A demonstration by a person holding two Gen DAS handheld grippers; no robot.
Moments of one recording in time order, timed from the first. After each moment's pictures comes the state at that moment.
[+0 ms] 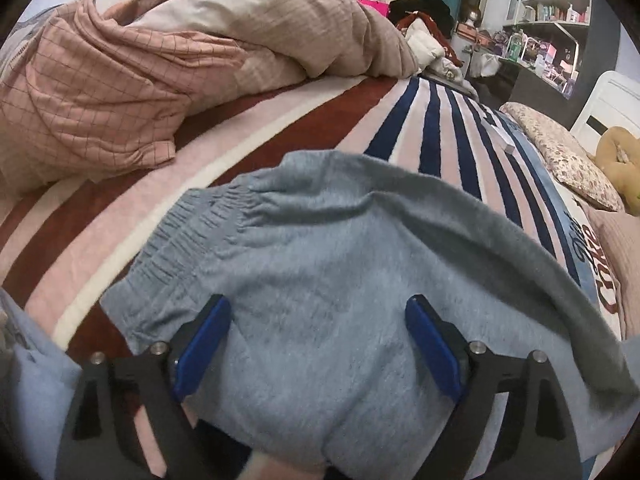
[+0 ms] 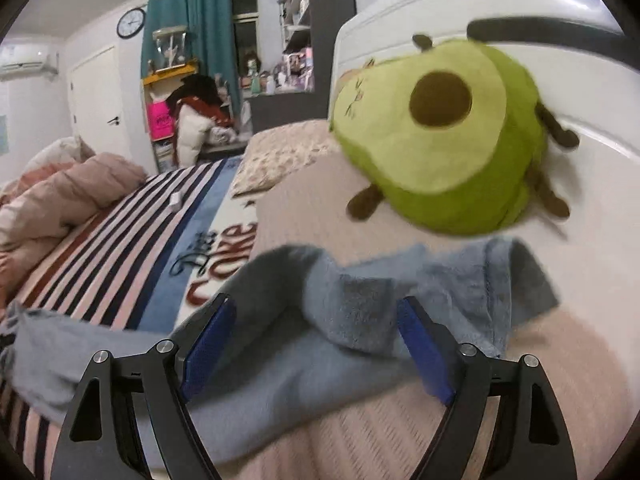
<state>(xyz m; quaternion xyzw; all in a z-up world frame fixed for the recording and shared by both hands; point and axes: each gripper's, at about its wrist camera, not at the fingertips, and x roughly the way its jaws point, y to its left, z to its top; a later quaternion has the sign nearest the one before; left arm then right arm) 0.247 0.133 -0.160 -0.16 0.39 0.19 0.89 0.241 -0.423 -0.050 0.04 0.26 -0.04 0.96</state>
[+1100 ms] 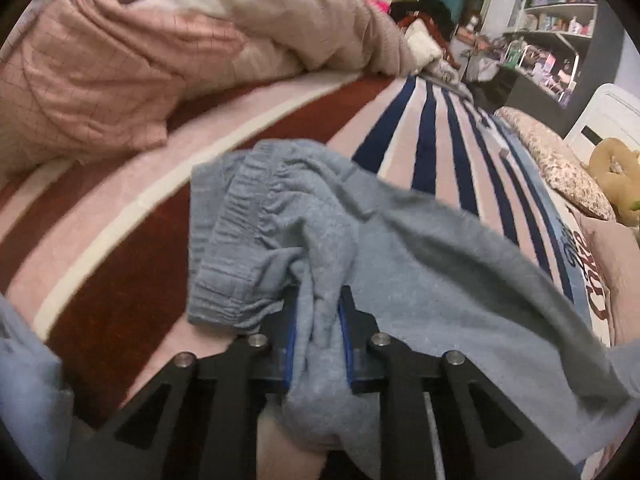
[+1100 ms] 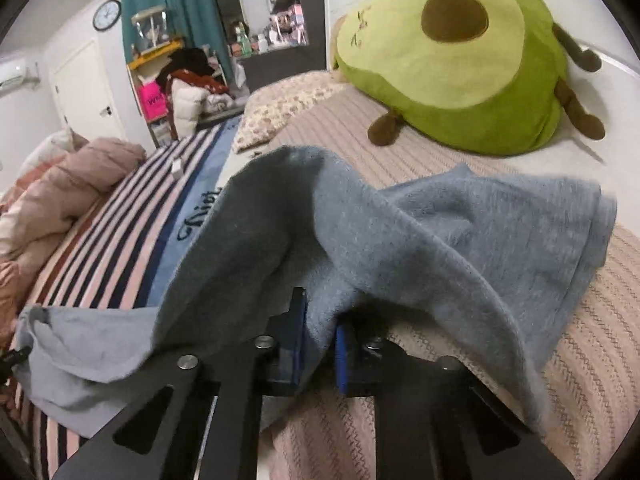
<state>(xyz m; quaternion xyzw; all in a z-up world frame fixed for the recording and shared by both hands) 0.246 0.137 -0.164 -0.18 0.37 0.18 0.89 0.253 -0.401 -0.099 0.09 0.32 -0.03 0.94</state>
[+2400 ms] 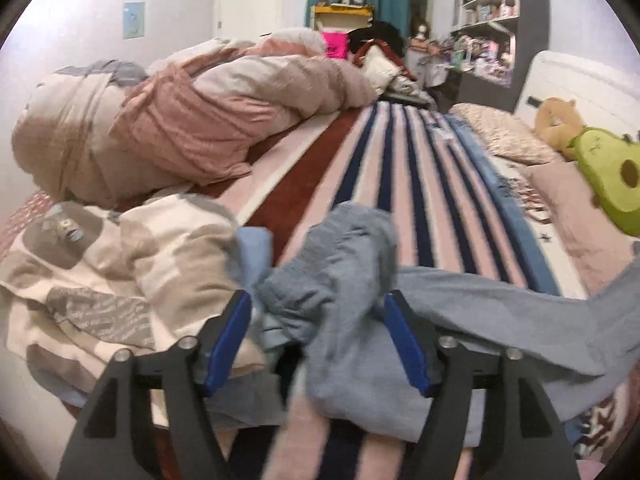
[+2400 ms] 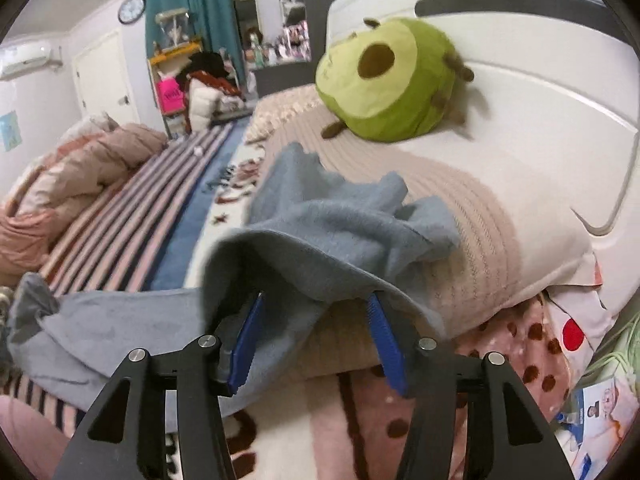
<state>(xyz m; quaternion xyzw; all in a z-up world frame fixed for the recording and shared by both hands) -0.001 0.089 -0.071 -0.09 0.34 0.13 0.93 0.012 -0.445 -0.054 0.06 0.31 -0.01 0.95</state>
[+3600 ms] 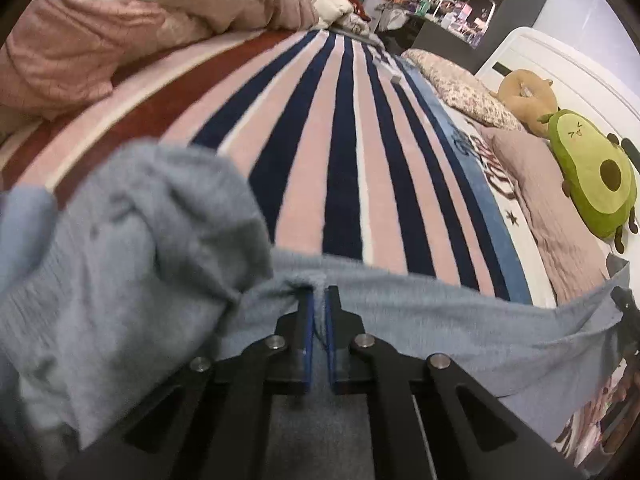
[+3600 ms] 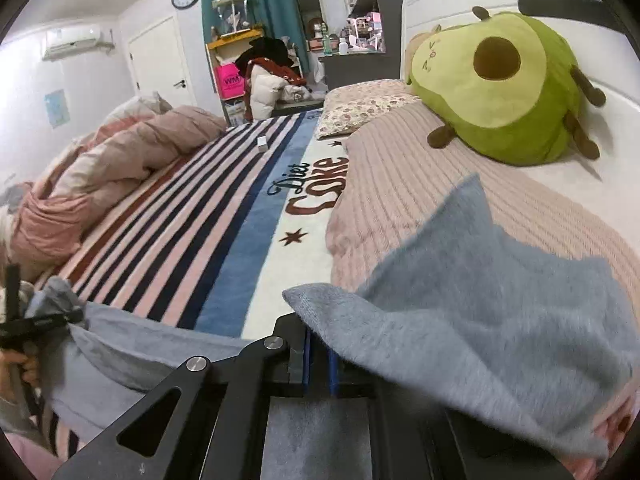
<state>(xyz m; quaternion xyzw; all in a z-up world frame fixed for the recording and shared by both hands) 0.140 0.064 -0.152 -0.17 0.43 0.01 0.88 0.142 -0.383 -0.072 0.03 0.32 0.09 0.94</state>
